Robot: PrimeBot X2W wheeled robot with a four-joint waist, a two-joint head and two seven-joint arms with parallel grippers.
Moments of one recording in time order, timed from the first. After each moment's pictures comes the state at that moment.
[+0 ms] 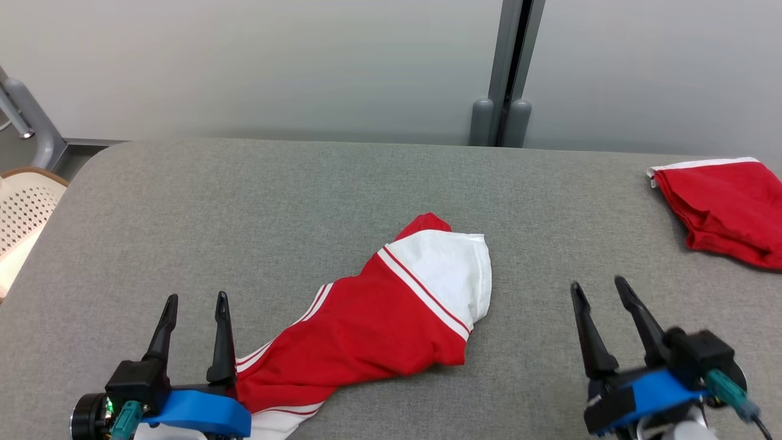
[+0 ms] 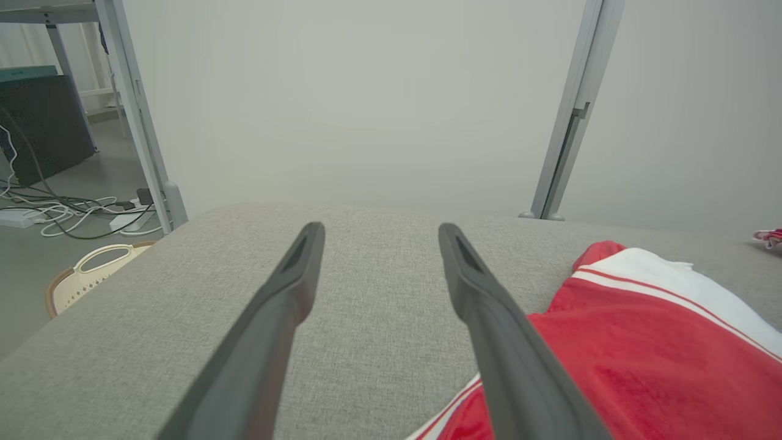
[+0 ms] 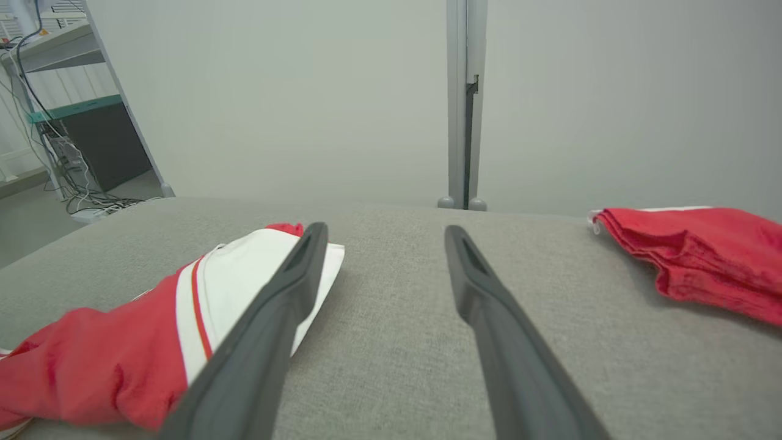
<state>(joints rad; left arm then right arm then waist) -0.06 0.05 0.03 0.29 -0.10 -0.11 -0.26 -0.12 -0.11 0.09 0.29 0.19 0.13 -0.26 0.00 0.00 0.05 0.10</state>
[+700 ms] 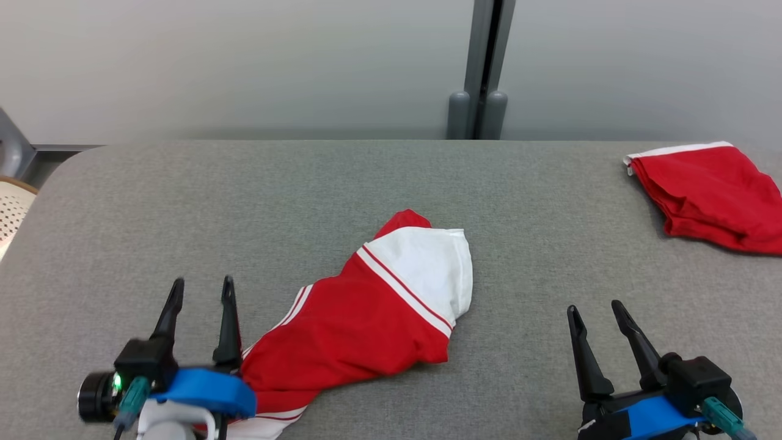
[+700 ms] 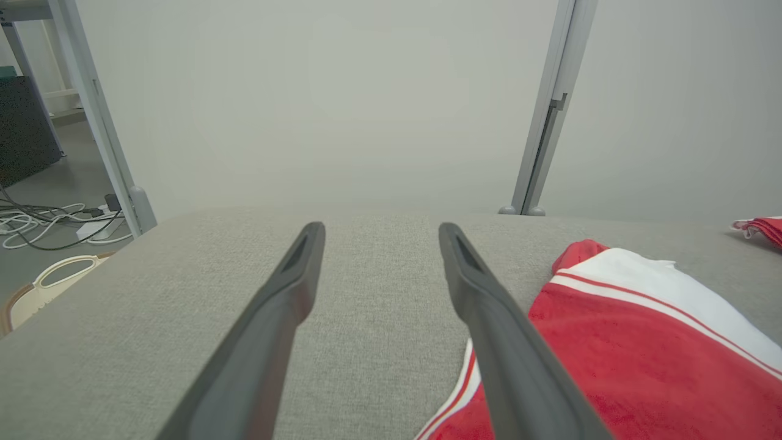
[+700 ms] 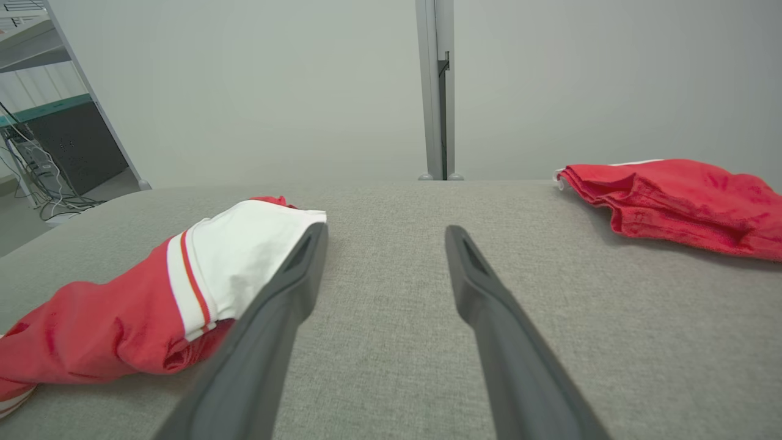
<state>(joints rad) -0.10 0.05 0.02 0.34 -0.10 -0.12 -0.26 -0.01 -0.05 0.05 0.21 0.16 0.13 -0.26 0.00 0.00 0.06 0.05</state>
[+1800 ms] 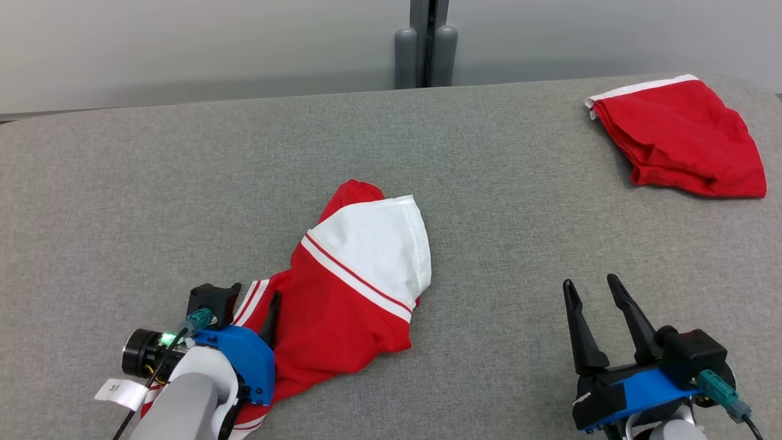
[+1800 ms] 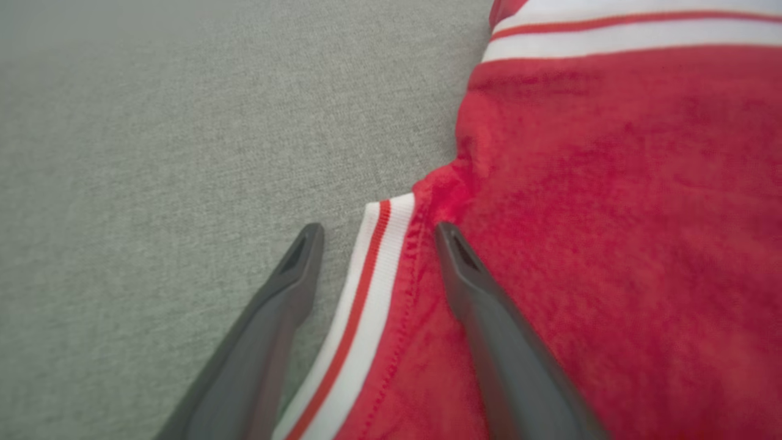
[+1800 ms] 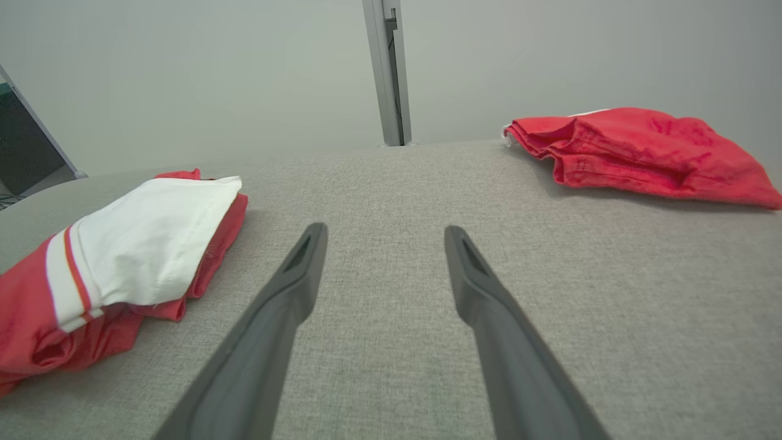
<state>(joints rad) -0.47 0.20 -0.48 0.92 -0.36 -0.13 -0.14 -0.10 -0.05 0.06 0.26 0.17 0.13 -0.26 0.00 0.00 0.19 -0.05</state>
